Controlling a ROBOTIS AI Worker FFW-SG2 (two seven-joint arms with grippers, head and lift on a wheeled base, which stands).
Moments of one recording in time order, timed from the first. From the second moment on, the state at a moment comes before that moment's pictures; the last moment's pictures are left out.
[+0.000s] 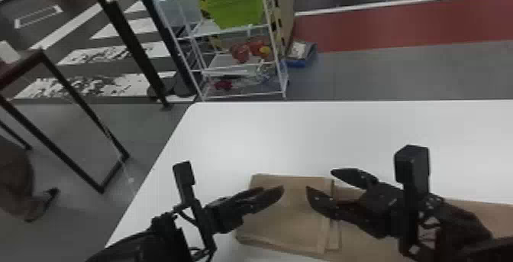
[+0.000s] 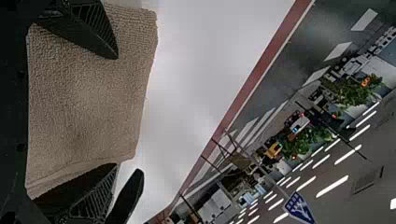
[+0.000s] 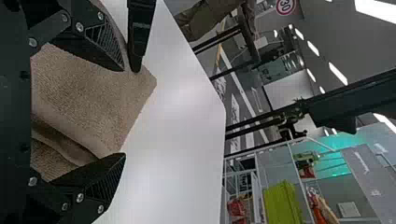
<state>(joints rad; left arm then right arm) 0.27 0.04 0.40 -1.94 0.39 0.95 -0.74 0.08 0.00 0.33 -1.74 -0.08 0.49 0.63</state>
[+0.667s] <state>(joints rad) 0.26 0.04 0.41 -1.94 0.39 0.94 -0.74 -0.02 0.00 0.31 -1.57 -0.11 0.50 0.66</state>
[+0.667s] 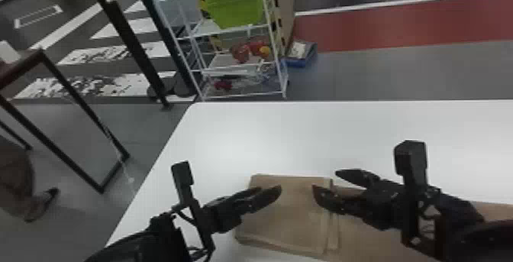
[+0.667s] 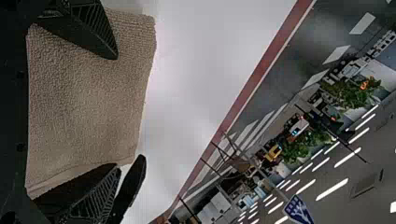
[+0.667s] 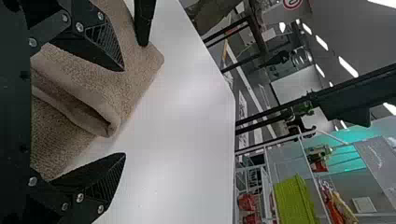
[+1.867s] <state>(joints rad) 0.27 0.04 0.41 -1.95 0.39 0.95 -0.74 0.09 0.00 0.28 -1.70 -0.14 0.60 0.69</state>
